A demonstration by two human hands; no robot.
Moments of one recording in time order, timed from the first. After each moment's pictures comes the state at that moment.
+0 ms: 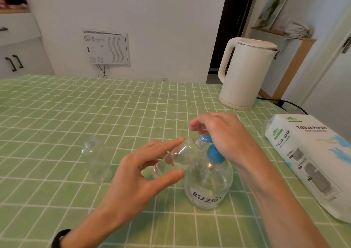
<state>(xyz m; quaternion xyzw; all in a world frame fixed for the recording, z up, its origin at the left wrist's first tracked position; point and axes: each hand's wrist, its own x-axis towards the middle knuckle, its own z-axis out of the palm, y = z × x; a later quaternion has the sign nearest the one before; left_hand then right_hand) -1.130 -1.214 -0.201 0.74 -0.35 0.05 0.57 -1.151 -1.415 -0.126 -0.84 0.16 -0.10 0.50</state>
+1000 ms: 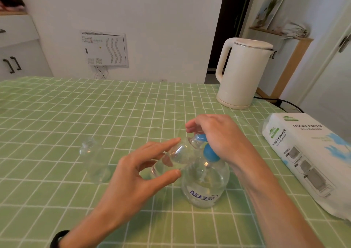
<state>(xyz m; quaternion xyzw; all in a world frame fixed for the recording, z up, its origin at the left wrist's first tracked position) -1.130 -1.214 -0.205 0.74 -0.34 0.04 0.57 -1.153 -1.411 -0.125 -0.84 0.17 -0.09 0.50</state>
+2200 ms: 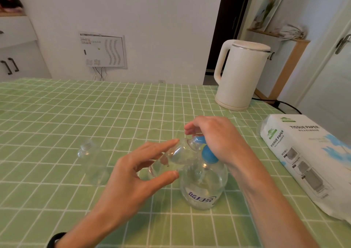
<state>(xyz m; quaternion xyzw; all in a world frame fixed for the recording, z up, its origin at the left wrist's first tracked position) -1.129 -1.214 -0.201 0.75 -0.35 0.05 0.57 -1.151 -1.411 -0.124 -0.83 0.18 -0.09 0.51</state>
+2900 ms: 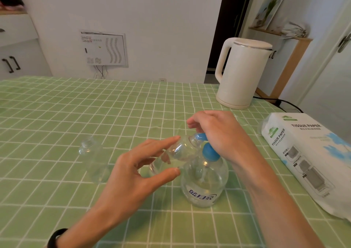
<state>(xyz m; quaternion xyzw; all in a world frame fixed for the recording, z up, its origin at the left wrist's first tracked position) -1.129 -1.213 -0.202 0.74 -0.35 0.04 0.58 -1.152 -1.416 -0.124 -0.86 0.15 -0.10 0.48</state>
